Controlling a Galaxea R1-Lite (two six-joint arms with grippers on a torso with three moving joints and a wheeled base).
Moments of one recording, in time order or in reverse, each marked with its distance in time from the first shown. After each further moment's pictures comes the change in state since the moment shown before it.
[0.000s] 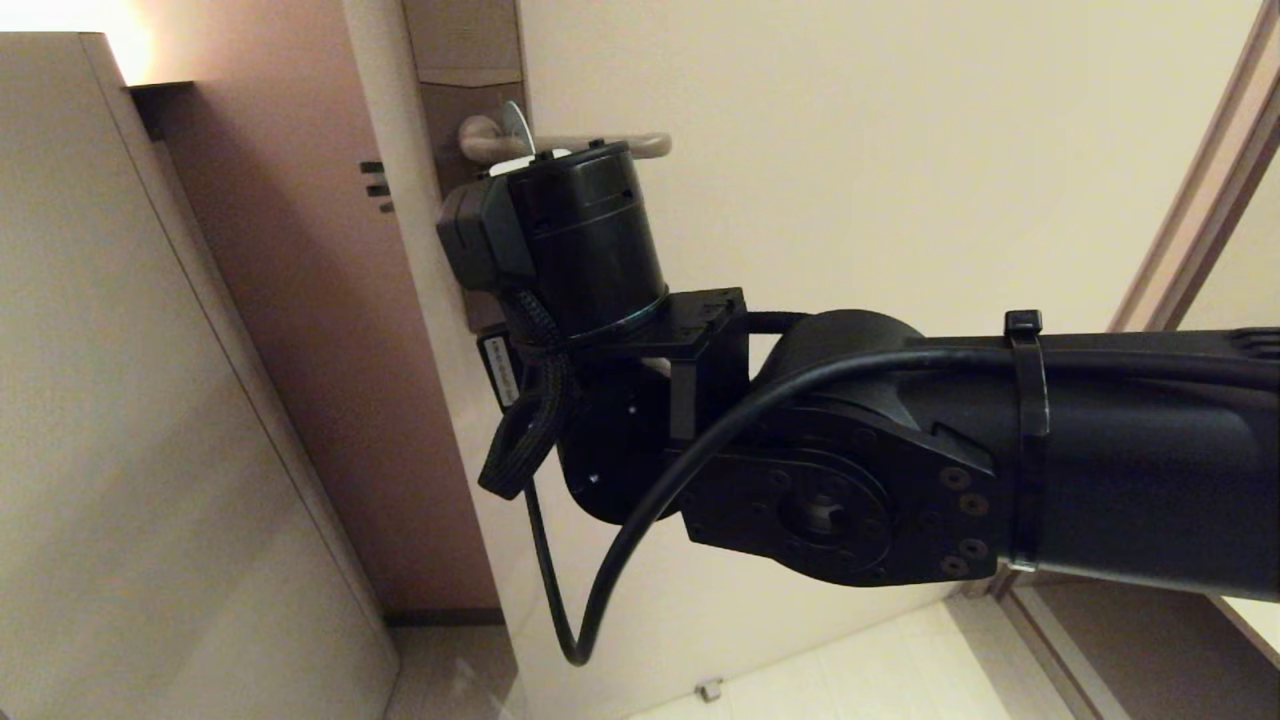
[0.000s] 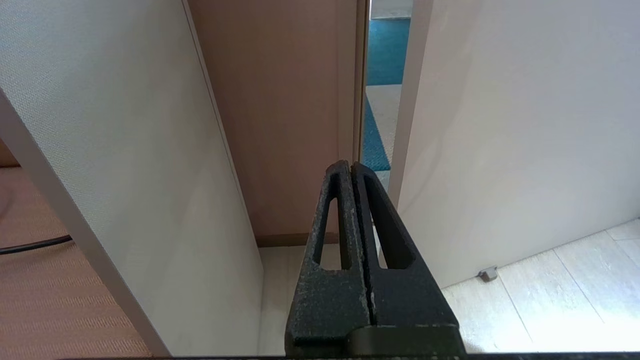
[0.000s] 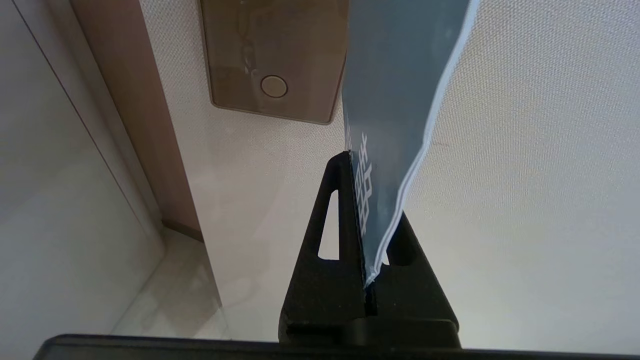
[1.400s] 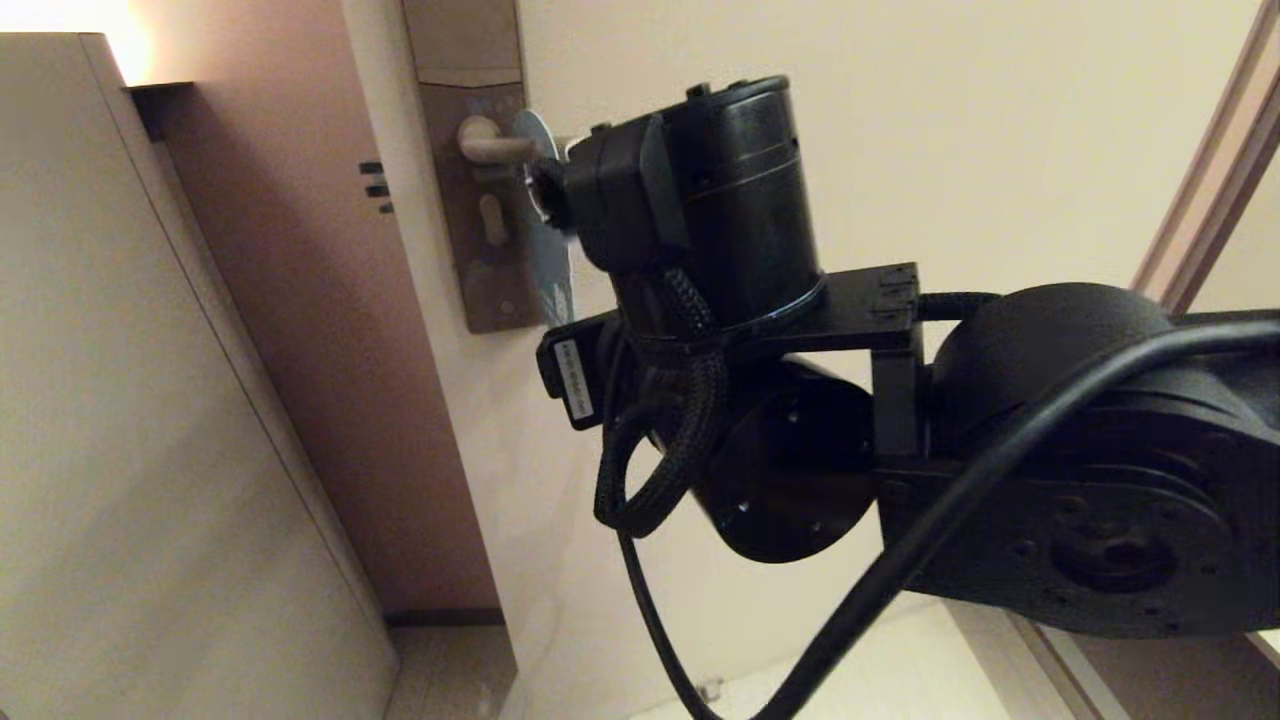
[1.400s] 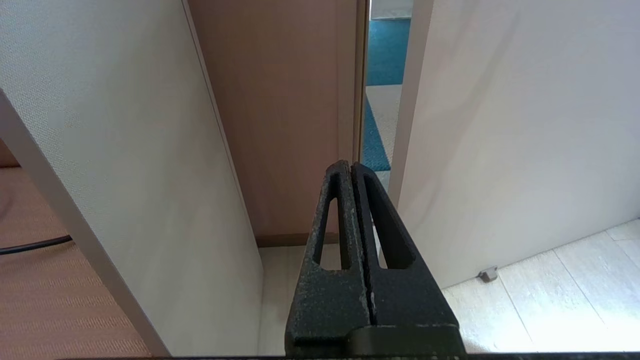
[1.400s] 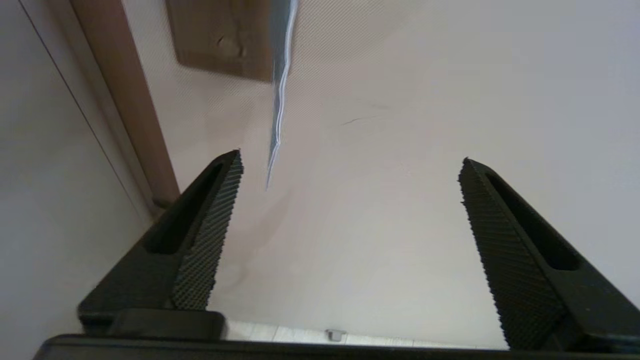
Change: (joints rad) left arm 0.000 0.000 0.000 0.000 0.000 0.000; right arm 0.006 -0.196 0.226 0.006 -0.001 0.005
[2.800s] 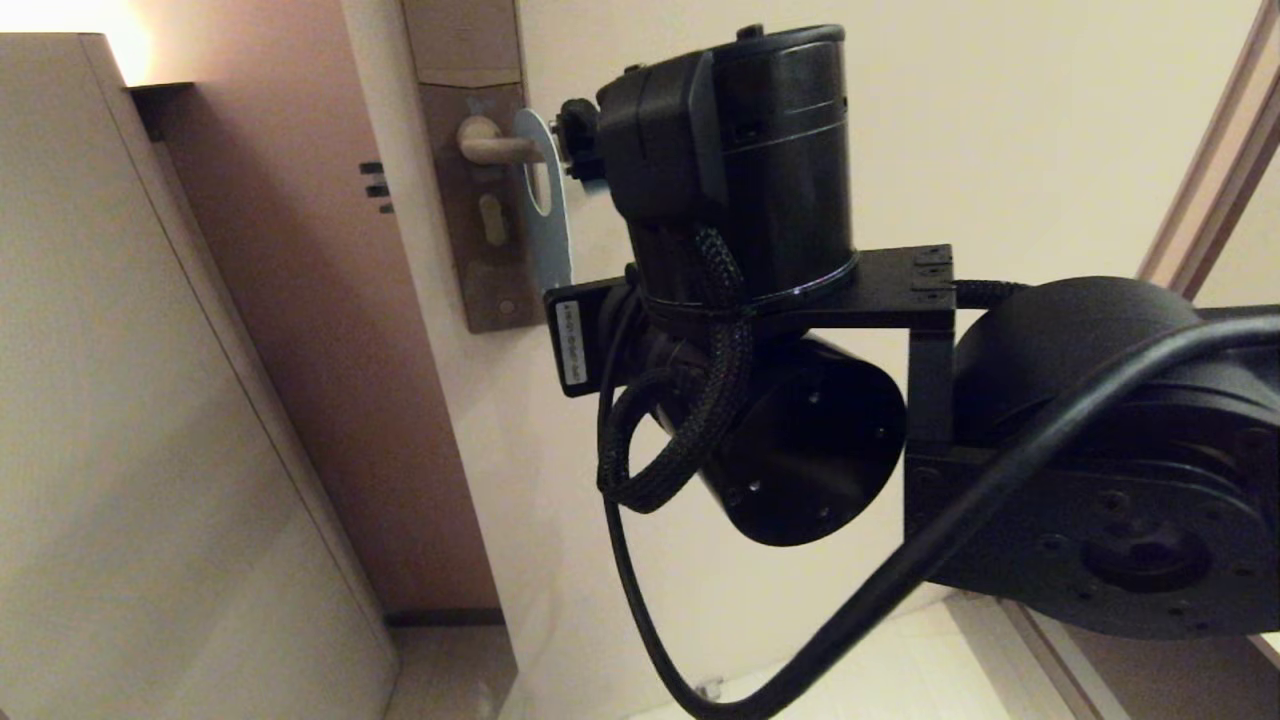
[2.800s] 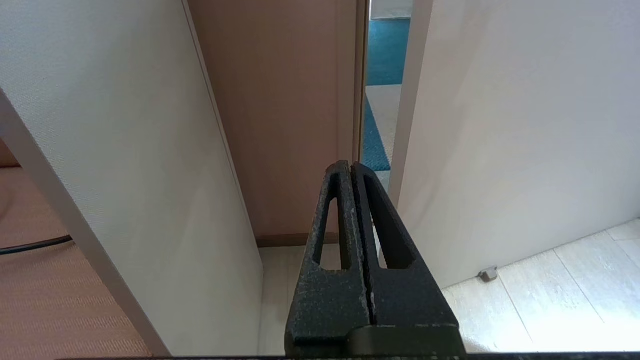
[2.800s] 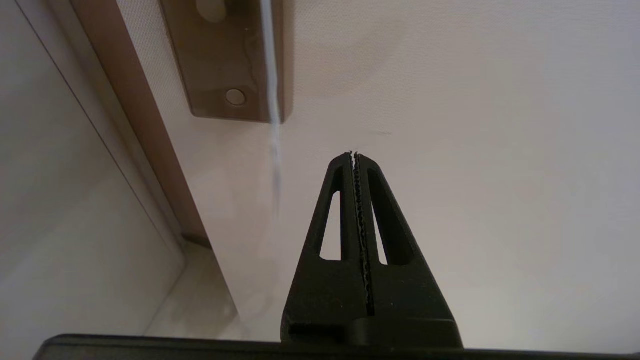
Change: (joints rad) left arm 0.000 0.000 0.000 0.000 0.000 0.000; right arm -0.001 -0.002 0.003 -0.083 -0.007 0.054
